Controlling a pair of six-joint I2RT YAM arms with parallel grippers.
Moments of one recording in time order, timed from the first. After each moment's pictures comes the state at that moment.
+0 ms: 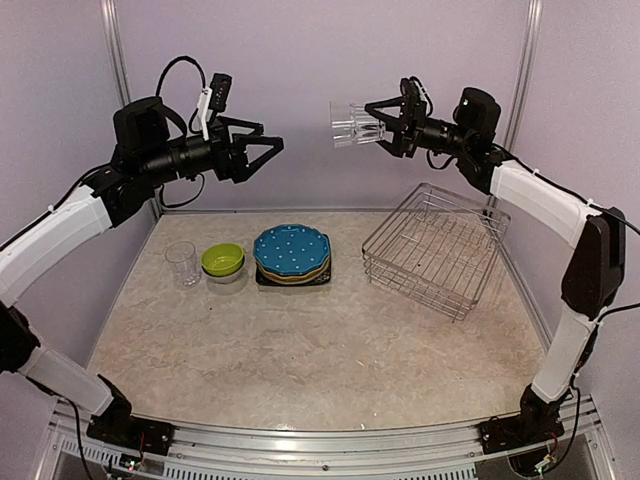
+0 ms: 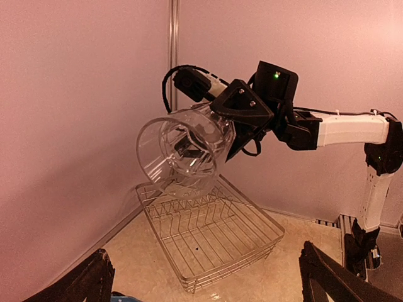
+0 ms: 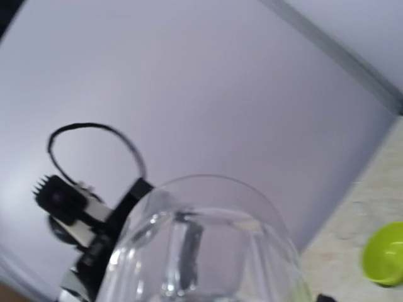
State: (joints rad) left arm -0.55 1.40 1.43 0.02 0.54 -0.07; right arm 0.40 1.79 1.72 0.30 -0.94 1.09
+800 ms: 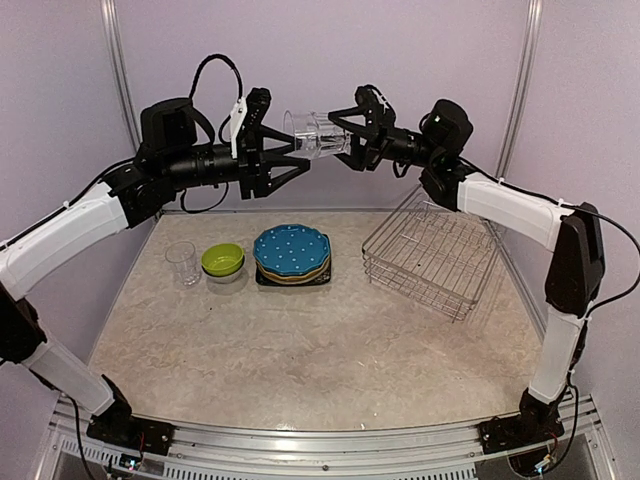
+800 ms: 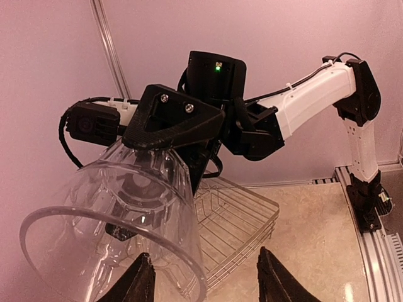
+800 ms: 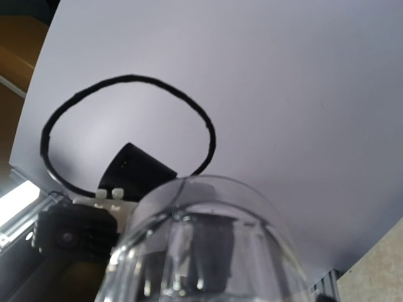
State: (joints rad) left arm -0.68 1.47 1.49 -0.04 0.61 0.26; right arm 0.57 1.88 1.71 0.65 -1.01 1.40
